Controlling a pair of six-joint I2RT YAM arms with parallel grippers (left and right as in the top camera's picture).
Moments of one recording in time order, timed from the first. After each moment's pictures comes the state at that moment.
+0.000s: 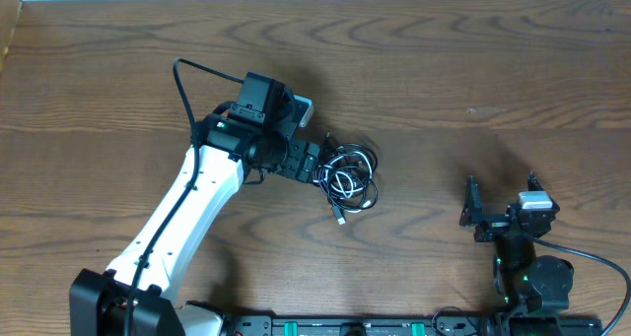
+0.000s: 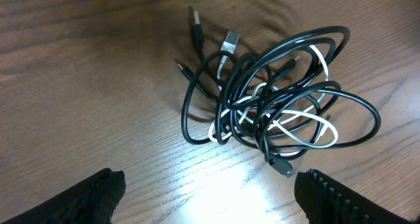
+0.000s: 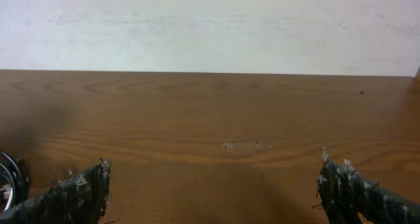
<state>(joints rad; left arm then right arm) -0.35 1.50 1.17 -0.86 0.25 0.02 0.02 0.01 0.01 -0.07 -0.03 0.01</state>
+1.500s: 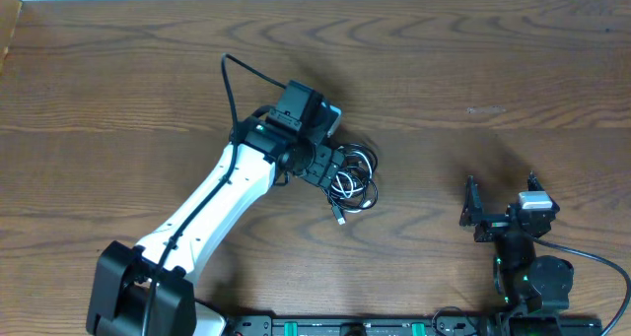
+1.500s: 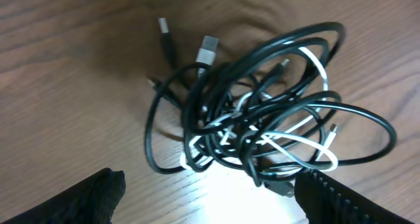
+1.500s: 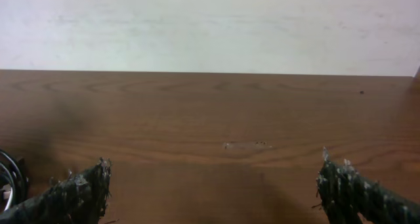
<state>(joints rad) -0.49 1.58 1.17 -0.79 0.15 -0.01 0.02 0.01 0.01 -0.07 -0.03 0.01</state>
